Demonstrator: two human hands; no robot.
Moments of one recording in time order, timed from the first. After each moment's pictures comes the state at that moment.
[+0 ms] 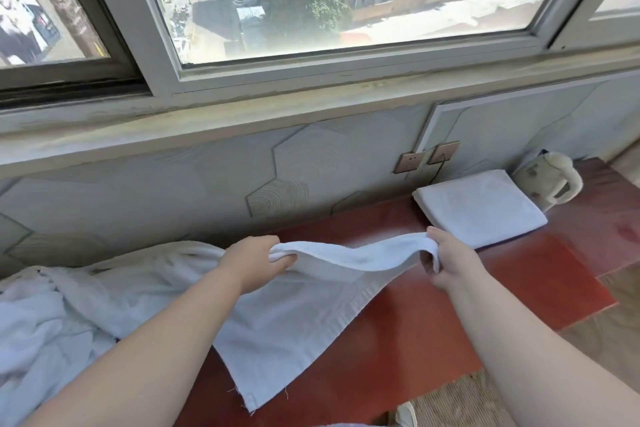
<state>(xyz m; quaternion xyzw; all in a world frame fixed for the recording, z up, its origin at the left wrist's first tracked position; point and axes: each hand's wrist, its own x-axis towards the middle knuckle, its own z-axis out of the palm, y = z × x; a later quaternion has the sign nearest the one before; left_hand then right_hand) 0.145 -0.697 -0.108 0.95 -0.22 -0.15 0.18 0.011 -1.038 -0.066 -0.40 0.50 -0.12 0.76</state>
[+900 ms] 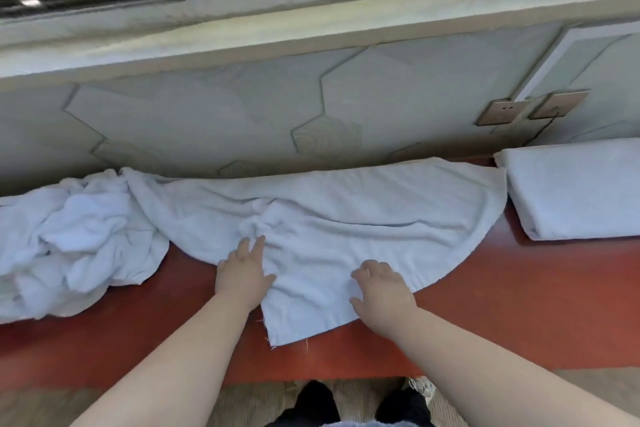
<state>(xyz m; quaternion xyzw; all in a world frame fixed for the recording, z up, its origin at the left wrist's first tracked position) 0.038 -0.639 -0.211 0.97 0.00 -0.26 -0.04 -0.025 -0.929 -0.219 -0.95 -0.07 0.25 0.15</state>
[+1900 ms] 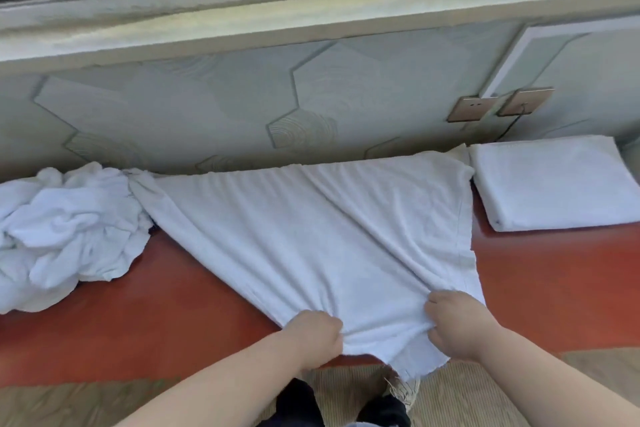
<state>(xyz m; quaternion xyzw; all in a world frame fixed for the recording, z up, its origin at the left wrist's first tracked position) -0.066 -0.795 -0.211 0.85 -0.28 -0.45 0.05 -0.086 -1.101 -0.205 -0.92 -0.16 0.35 0.00</state>
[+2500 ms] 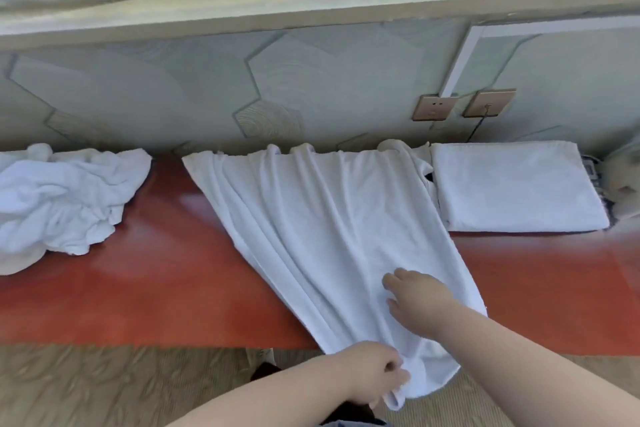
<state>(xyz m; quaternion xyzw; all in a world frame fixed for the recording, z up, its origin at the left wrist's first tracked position) -0.143 -0.992 -0.206 0.78 -0.19 -0.53 0.28 -0.076 -1.167 -0.204 -0.94 -0.15 0.29 0.06</state>
